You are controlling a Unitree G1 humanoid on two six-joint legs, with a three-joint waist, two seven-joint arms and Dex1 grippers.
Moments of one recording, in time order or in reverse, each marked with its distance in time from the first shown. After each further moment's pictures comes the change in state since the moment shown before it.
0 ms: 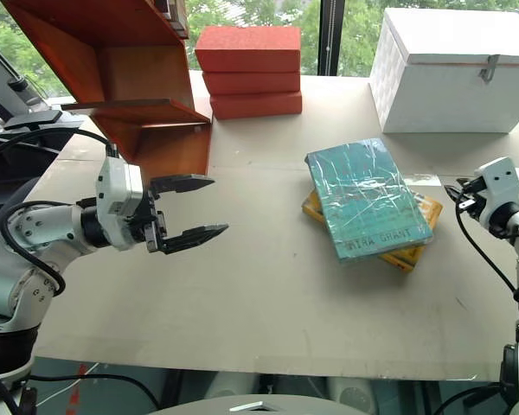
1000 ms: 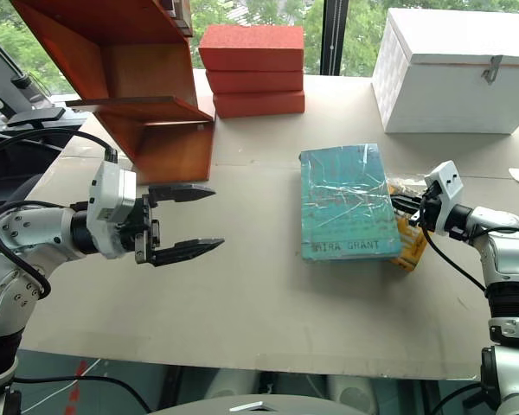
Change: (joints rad) left arm 0.040 0.017 0.034 -0.044 -0.064 0.061 -0.027; right arm 0.034 0.079 0.076 -0.281 0.162 0.279 0.278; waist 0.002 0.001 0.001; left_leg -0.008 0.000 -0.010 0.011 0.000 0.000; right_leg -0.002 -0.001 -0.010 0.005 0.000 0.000
